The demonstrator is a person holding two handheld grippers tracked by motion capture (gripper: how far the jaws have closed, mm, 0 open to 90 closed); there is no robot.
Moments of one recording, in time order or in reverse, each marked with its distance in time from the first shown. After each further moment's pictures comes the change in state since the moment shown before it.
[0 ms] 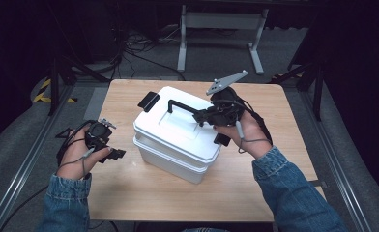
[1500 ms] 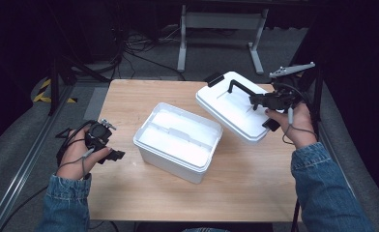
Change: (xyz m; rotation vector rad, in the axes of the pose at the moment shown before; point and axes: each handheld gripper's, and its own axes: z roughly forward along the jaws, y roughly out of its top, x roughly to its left) left arm 0.000 -0.002 0.001 0.018 -0.003 0.013; right arm -0.099 -0.070 -0.081 -0.036 -0.286 0.265
